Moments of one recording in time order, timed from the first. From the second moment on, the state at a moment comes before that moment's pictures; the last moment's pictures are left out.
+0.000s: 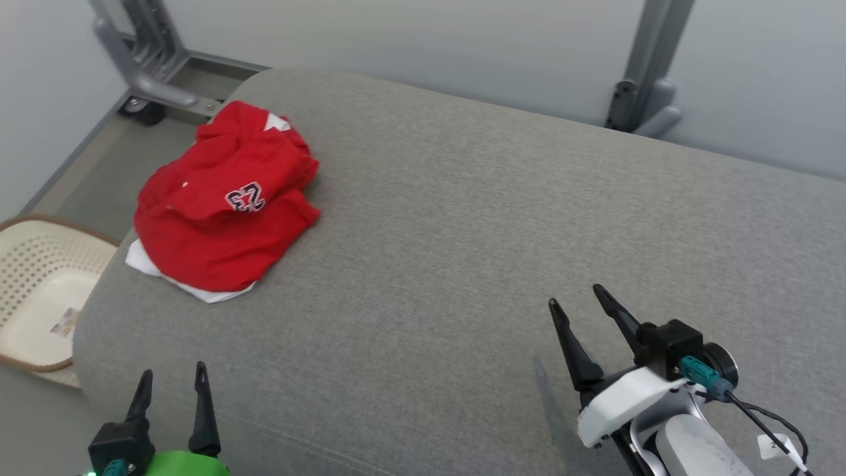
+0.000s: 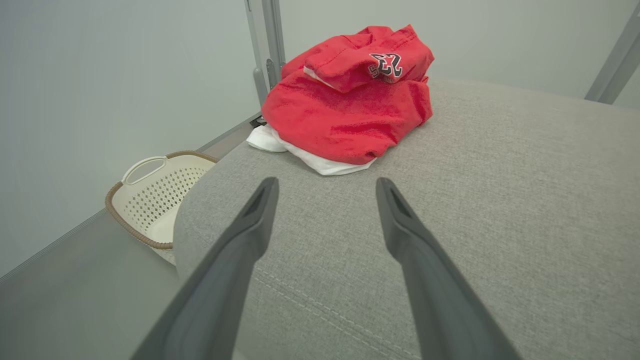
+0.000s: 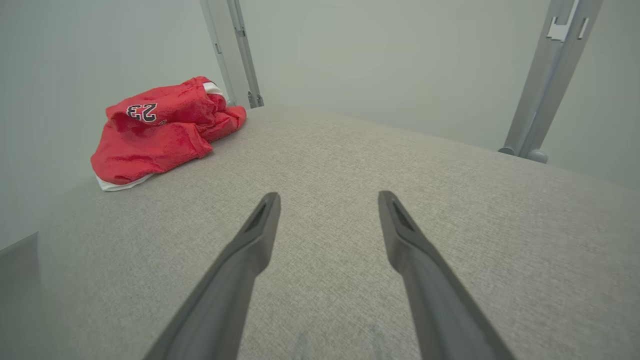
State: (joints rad) left arm 0.00 0.05 0.09 0.35 -0.08 -0.07 -0.26; right arm -0.16 -0.11 0.23 0.36 0.20 0.13 -0.26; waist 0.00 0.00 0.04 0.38
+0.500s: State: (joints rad) left arm -0.08 0.05 0.09 0.39 -0.17 -0.12 -0.26; right arm -0.19 -0.18 0.27 0.38 0.23 0.13 -0.26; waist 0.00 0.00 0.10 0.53
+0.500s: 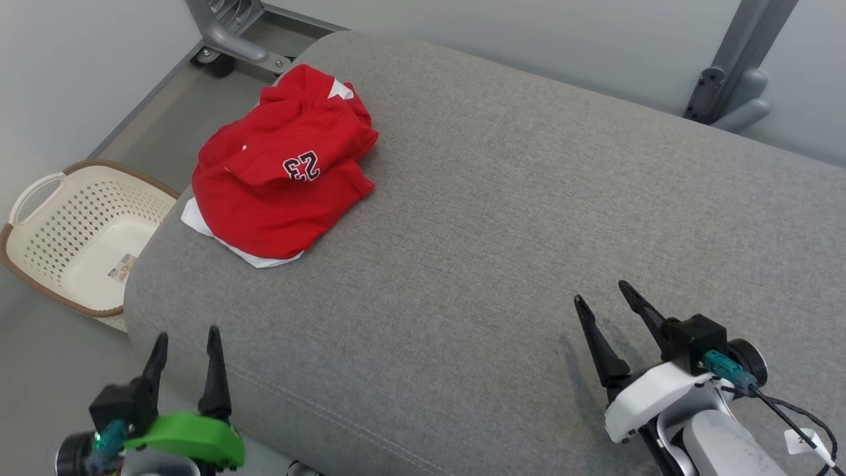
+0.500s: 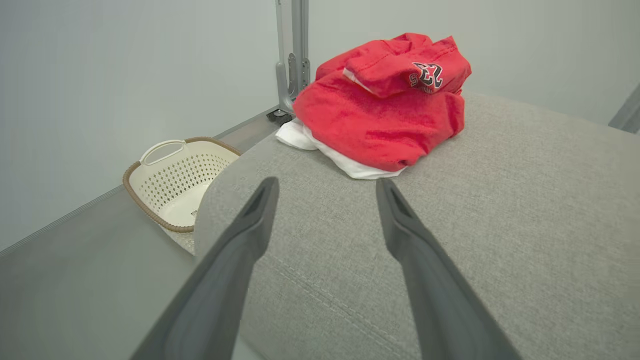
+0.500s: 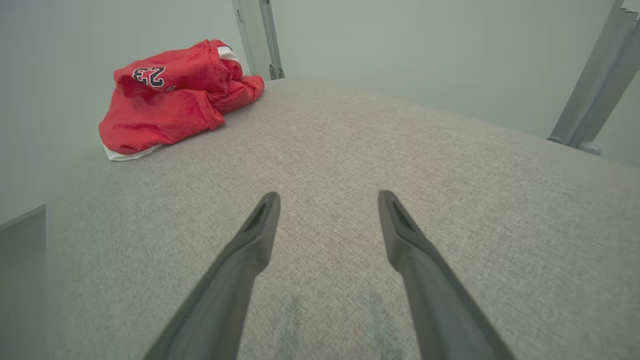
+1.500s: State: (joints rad) left arm -0.65 0.28 -0.06 0.88 -0.31 -0.06 -0.26; right arm -0.25 -0.34 0.26 0.33 0.24 0.13 -0.26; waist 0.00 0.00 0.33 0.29
